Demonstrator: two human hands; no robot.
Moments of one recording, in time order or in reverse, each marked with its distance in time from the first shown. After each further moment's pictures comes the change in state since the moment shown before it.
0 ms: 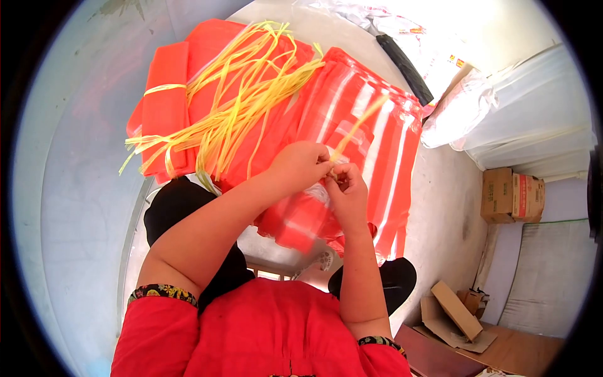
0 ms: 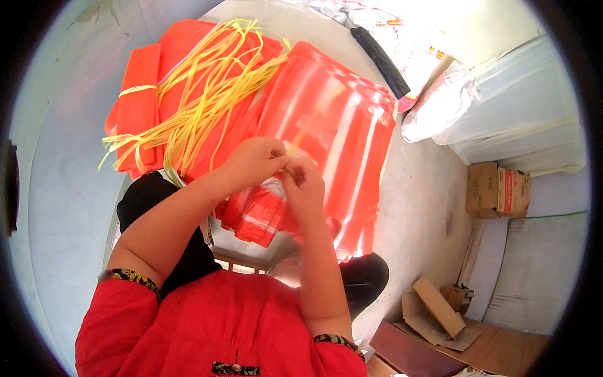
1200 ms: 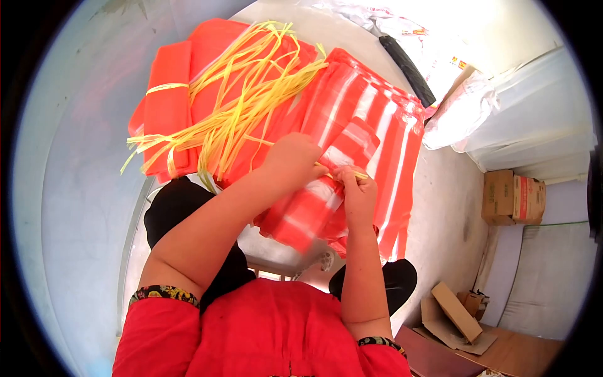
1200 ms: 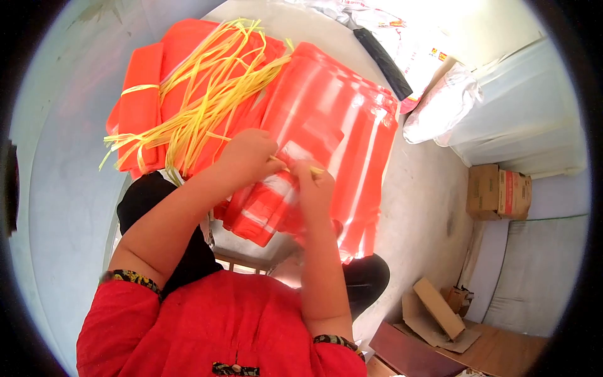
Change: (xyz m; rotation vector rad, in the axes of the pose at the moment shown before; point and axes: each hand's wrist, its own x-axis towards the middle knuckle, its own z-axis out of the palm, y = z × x) left_hand -0.001 -0.009 -0.016 0.513 0.136 0.293; right_hand 0.007 -0.004 -0.010 0.137 0.063 0.056
